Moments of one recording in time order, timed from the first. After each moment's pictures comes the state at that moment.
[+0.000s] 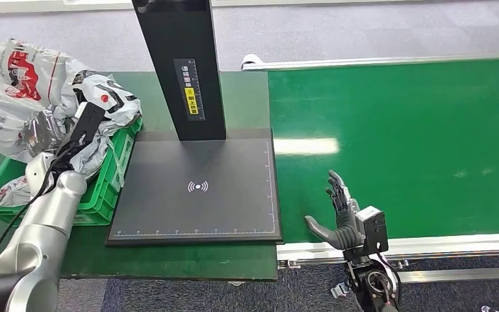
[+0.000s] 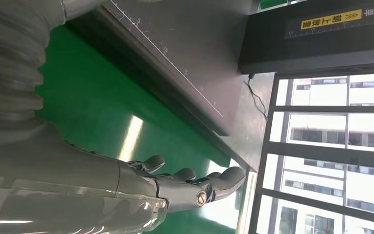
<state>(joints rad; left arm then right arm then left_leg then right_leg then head) -0.79 0.13 0.14 -0.66 -1.05 0.44 0.03 -0.16 0.05 0.06 -1.13 0.11 0.14 -0.51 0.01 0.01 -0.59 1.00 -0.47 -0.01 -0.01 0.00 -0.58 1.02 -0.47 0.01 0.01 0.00</state>
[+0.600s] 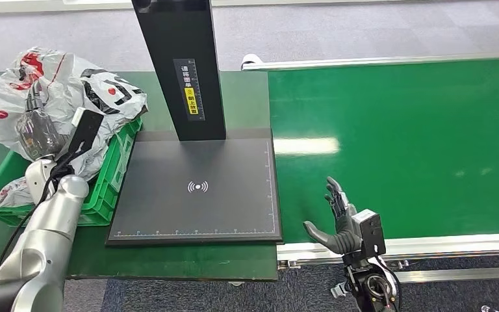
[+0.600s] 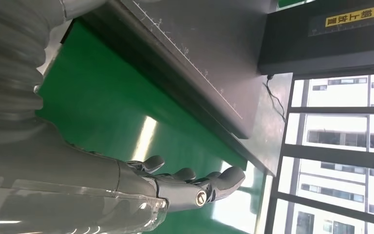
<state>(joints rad) -0.73 0.10 0.17 -0.75 -1.01 0.66 -0.23 -0.14 0.03 0.07 -1.11 0.11 0.13 -0.49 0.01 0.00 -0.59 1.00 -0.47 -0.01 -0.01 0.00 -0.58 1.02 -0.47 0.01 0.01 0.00</state>
